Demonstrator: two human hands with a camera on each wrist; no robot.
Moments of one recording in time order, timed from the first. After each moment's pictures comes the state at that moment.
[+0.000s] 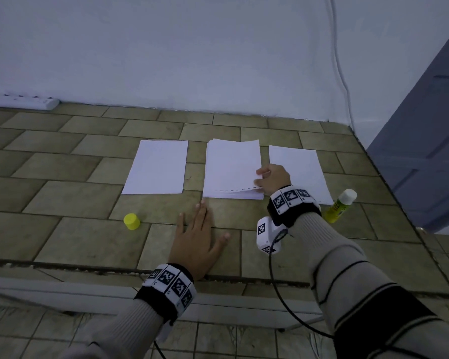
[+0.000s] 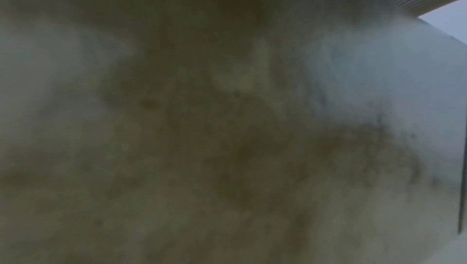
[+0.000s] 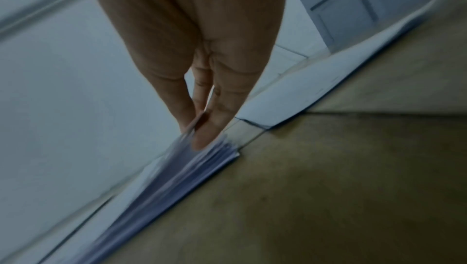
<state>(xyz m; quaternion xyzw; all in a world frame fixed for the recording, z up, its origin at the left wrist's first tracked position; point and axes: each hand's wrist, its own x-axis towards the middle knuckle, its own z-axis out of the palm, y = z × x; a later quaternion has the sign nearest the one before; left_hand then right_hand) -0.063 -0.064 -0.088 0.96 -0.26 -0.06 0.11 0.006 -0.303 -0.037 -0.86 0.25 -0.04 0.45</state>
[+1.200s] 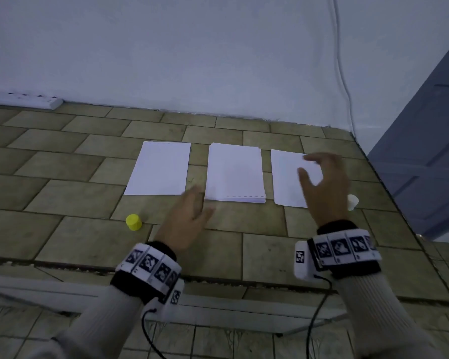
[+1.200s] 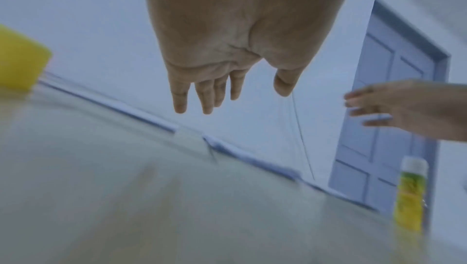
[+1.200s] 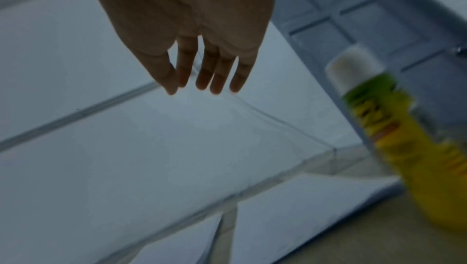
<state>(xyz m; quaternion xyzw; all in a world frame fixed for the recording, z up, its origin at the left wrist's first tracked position) -0.036 -0.049 -0.032 0.88 -0.19 -0.07 0.43 -0.087 -0.320 0.018 -0.87 0.10 -0.39 0.29</state>
